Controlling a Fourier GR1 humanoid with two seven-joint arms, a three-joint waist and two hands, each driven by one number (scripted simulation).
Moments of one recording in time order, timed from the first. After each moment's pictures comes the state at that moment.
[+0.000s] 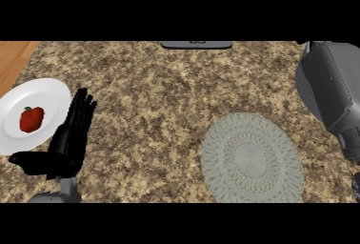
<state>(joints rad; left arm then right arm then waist) -0.04 0.10 -0.04 -1.66 0.06 0.15 0.02 -1.13 -0.35 -0.30 -0.50 1.42 -0.56 1.07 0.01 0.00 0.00</state>
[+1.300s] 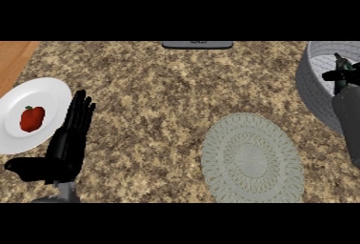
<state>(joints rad) -0.01 0.08 -0.04 -1.70 0.04 0.13 0.03 -0.84 -0.44 -0.39 -0.55 1.23 -0.61 0.91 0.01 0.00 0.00</state>
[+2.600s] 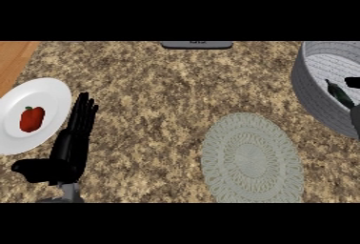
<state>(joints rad) 0.00 0.05 -0.04 -1.69 0.02 0.13 0.01 -0.75 -0.49 -0.41 -0.60 1.19 -0.86 0.80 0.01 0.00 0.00</state>
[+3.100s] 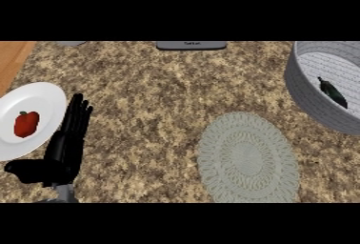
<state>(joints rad) 0.01 0.07 -0.01 -1.69 0.03 0.13 0.02 -0.60 -0.49 -0.42 -0.94 1.33 -0.80 1.01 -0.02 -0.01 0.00</state>
